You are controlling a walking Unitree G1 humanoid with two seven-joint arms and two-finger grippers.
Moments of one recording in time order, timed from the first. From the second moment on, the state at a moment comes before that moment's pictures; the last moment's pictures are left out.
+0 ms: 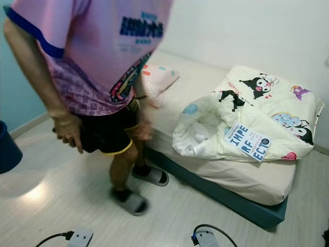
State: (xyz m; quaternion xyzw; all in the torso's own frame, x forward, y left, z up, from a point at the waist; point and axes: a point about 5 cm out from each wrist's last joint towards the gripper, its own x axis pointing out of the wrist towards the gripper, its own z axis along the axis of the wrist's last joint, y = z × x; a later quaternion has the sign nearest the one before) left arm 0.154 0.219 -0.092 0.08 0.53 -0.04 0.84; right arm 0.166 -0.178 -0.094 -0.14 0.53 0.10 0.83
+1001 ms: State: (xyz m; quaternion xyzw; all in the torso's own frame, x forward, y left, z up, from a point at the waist) left arm 0.154 0.219 -0.092 0.09 0.53 -0.05 0.84; right arm 0.166 -0.178 -0.095 -0.15 0.54 0.10 0.82
